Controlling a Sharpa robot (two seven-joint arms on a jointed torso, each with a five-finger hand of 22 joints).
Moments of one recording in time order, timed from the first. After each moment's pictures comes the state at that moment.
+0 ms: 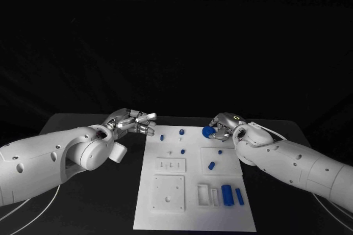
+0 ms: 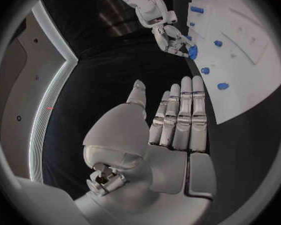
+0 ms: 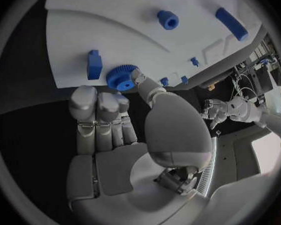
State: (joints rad) left arm 1.35 -0.84 -0.15 1.44 -0.21 -0.21 0.22; left_hand 1.25 0.09 -0.16 0.02 0.05 0.96 0.15 0.11 0.07 1.16 0.12 0.07 0.06 1.18 0.08 0.24 0.09 0.08 1.06 0.06 0.30 0.14; right arm 1.09 -0.59 0.15 1.07 -1.66 -0.35 -0.23; right_hand 1.21 -0.19 0.42 -0.15 0.05 0.98 0.12 0.07 0.07 1.25 0.01 0.99 1.21 1.45 -0.07 0.98 1.07 0.06 1.47 -0.09 0.86 1.31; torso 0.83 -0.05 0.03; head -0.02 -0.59
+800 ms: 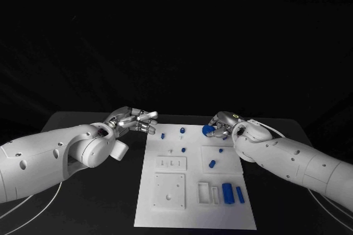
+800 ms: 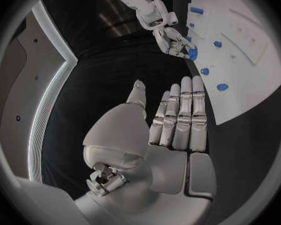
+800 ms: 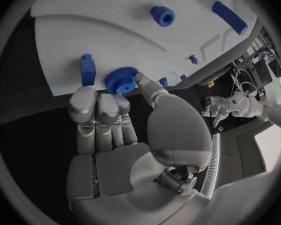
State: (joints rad) left arm 1.35 -0.84 -0.15 1.43 -0.21 -0.20 0.21; left_hand 1.25 0.09 -0.16 0.02 0.05 0.96 0.15 0.11 0.07 1.16 0.12 0.07 0.06 1.18 0.08 0.24 0.09 0.08 1.06 0.06 0.30 0.14; right arm 1.10 -0.56 0.15 1.02 -1.60 -0.31 -0.20; right_hand 1.18 -0.16 0.43 -0.14 0.13 1.02 0.11 0.06 0.07 1.27 0.00 1.01 1.24 1.45 -0.07 1.01 1.12 0.06 1.47 -0.09 0.90 1.31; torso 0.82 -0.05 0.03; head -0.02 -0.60
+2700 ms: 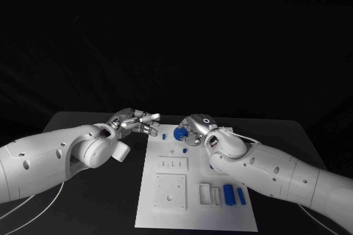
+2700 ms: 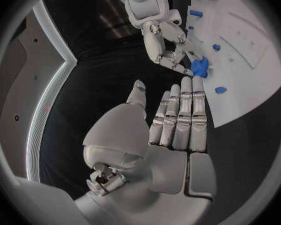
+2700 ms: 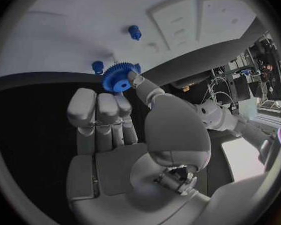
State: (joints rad) left arm 1.35 -0.83 -0.15 1.44 -0.22 -0.19 0.19; left_hand 1.25 0.09 -0.16 0.02 0.05 0.96 0.15 0.11 0.07 1.15 0.12 0.07 0.06 1.18 0.08 0.24 0.09 0.08 1.06 0.06 0.30 0.14; right arm 1.07 -0.48 0.14 1.24 -1.86 -0.42 -0.27; right_hand 1.21 -0.10 0.50 -0.20 0.11 1.11 0.08 0.06 0.07 1.30 -0.02 1.02 1.26 1.46 -0.08 1.00 1.13 0.06 1.47 -0.10 0.97 1.31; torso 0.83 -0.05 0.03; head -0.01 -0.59
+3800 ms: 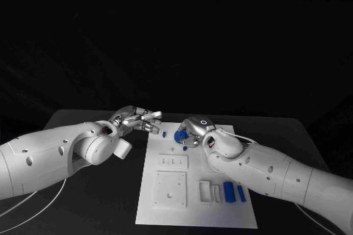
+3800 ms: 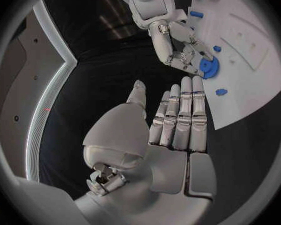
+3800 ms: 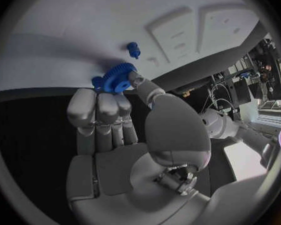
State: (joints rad) left arm 1.35 -0.83 -0.15 1.43 -0.22 -0.18 0.19; left_hand 1.25 0.09 -0.16 0.02 0.05 0.96 0.15 0.11 0.07 1.15 0.12 0.07 0.06 1.18 0.08 0.24 0.09 0.08 1.06 0.06 0.30 0.14; right arm 1.06 -0.44 0.12 1.18 -1.87 -0.38 -0.26; right_hand 1.20 -0.11 0.49 -0.19 0.10 1.12 0.08 0.06 0.07 1.29 -0.02 1.00 1.25 1.46 -0.08 1.00 1.13 0.06 1.47 -0.10 0.97 1.31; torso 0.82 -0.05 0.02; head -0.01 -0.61
